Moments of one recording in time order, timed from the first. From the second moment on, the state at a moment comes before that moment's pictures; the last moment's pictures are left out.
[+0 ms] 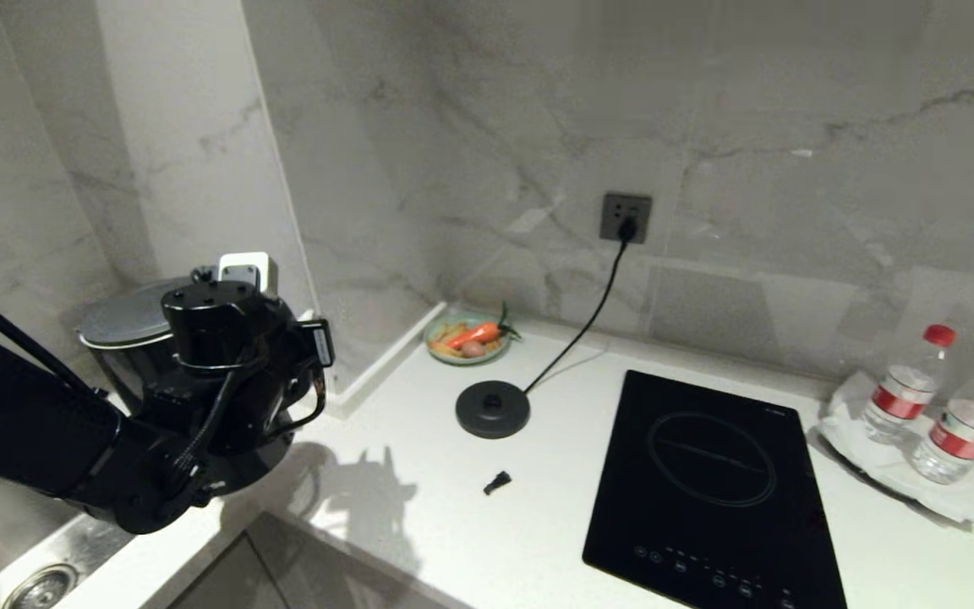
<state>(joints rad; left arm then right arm) -0.32 1.88 -0.75 -1.05 0.47 -0.05 0.00 0.00 0.00 0.02 0.03 -0.06</state>
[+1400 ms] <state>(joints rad) -0.47 2.04 -0.96 -1.05 0.55 -0.02 0.00 0.00 0.00 0.02 0.03 -0.06</state>
